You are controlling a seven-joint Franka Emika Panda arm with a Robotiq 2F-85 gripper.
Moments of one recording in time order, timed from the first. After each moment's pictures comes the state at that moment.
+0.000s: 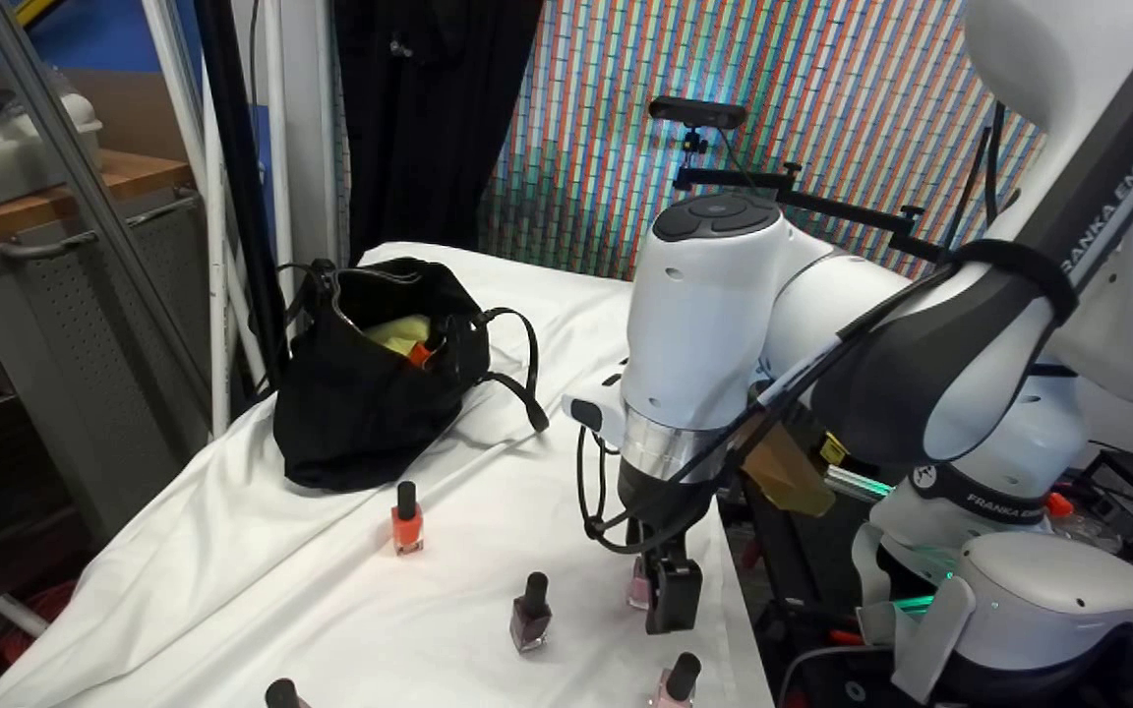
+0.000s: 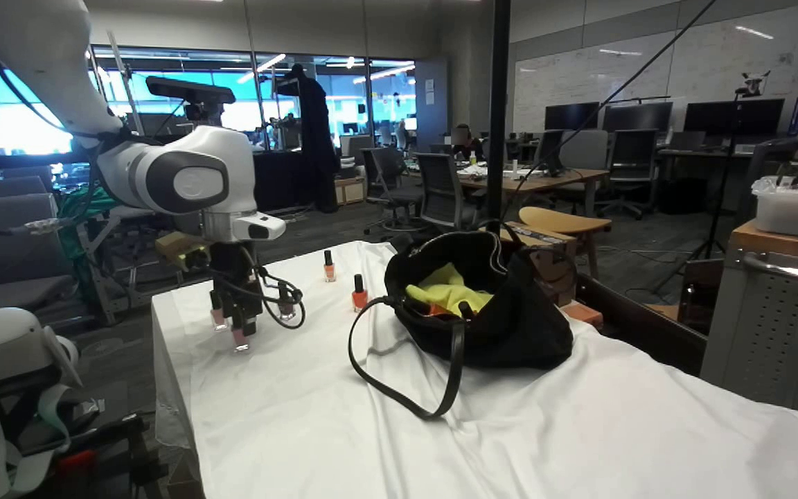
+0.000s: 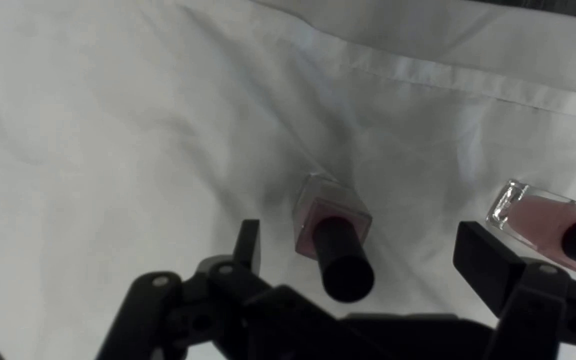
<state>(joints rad) 0.23 0.09 0.22 -2.54 0.00 2.55 0.21</state>
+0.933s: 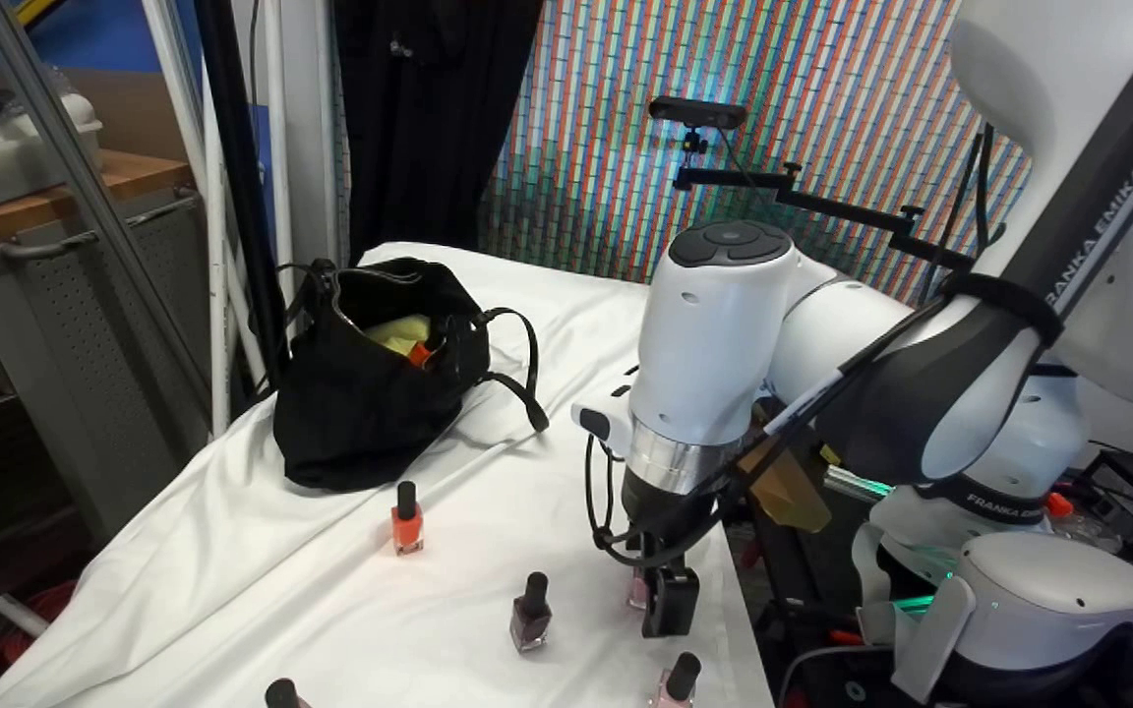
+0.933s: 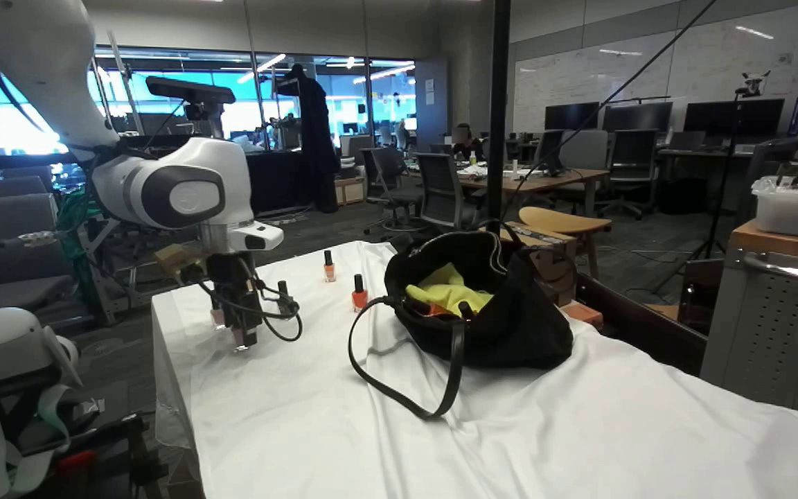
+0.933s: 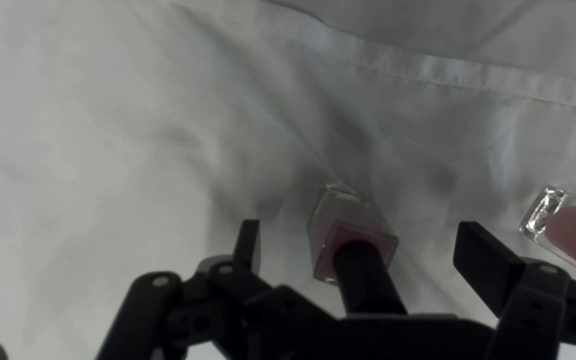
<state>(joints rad) 0.23 0.11 0.21 -2.58 -0.04 2.64 0.27</state>
